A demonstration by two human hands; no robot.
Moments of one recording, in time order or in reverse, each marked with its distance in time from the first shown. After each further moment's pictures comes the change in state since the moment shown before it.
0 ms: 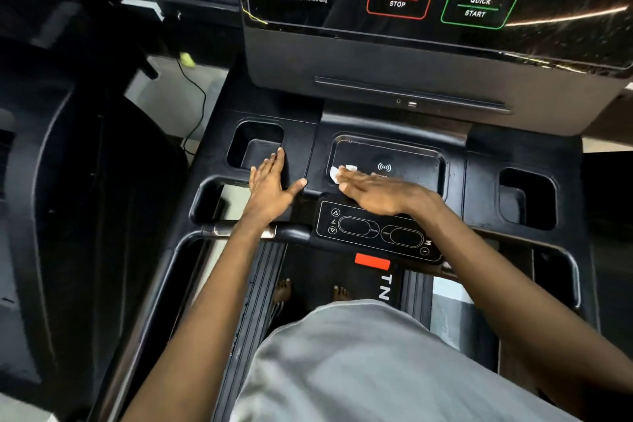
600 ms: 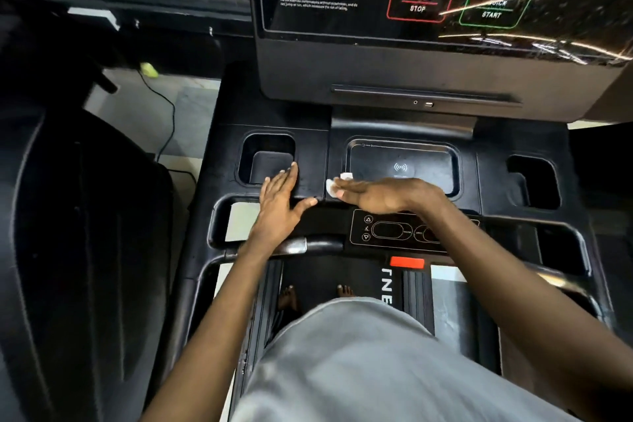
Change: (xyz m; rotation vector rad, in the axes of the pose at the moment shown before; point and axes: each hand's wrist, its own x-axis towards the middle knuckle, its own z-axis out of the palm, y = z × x) left_hand 0.003 -0.037 -0.016 -0.064 -0.077 0.260; right_hand 0.016 -0.059 -0.016 0.109 -0.088 0.160
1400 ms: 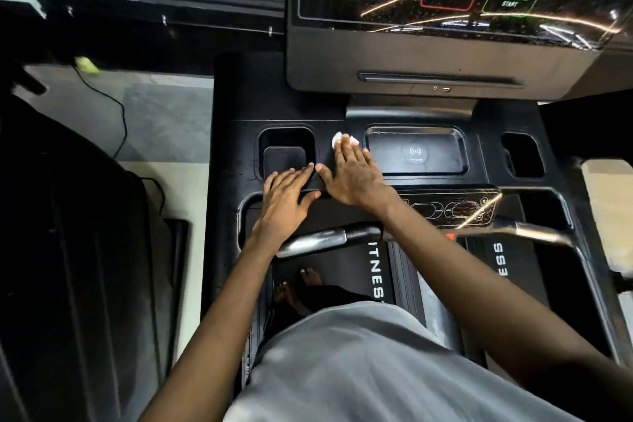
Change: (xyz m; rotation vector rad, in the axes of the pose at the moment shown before) left_hand 0.008 -0.057 -0.027 0.040 0.012 0.280; right_hand 0.081 -0.100 0.029 -0.090 0.456 0.461
